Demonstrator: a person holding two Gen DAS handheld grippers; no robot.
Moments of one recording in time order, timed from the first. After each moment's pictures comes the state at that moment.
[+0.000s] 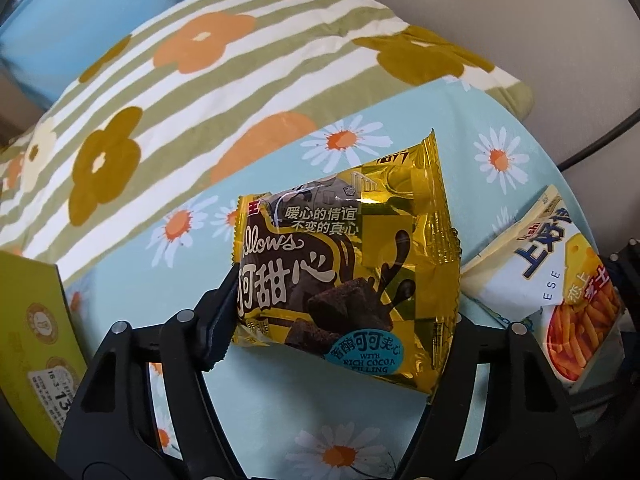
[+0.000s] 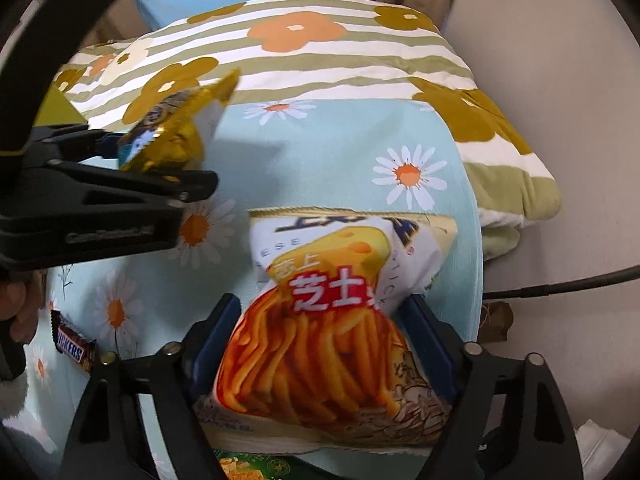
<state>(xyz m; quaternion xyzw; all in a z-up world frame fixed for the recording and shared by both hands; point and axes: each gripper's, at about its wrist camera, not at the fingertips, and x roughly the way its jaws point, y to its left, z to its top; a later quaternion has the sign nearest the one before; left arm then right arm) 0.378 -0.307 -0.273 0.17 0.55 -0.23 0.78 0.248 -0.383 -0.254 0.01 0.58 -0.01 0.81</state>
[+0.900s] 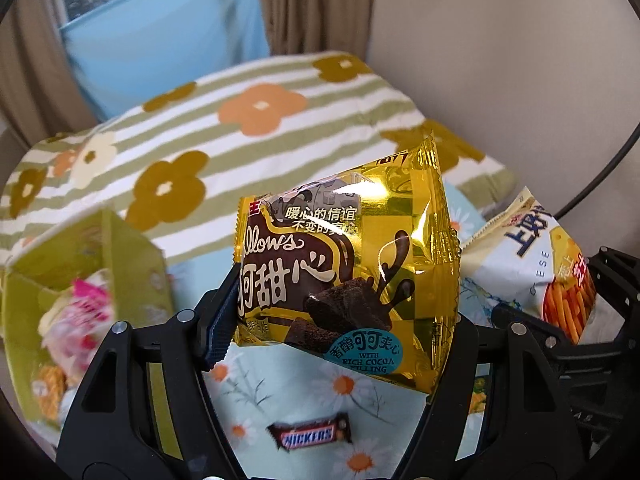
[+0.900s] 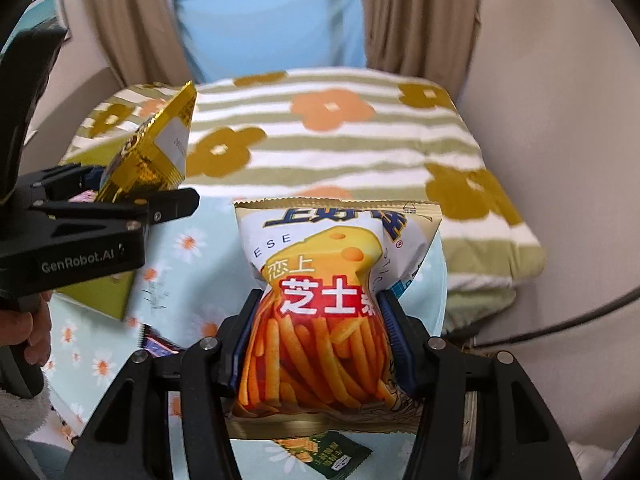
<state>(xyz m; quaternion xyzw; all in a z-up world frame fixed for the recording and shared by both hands) 0.309 -0.235 -0.130 0.10 0.45 -0.18 0.87 0.212 -0.360 -0.136 0.01 0.48 0.05 0.88</state>
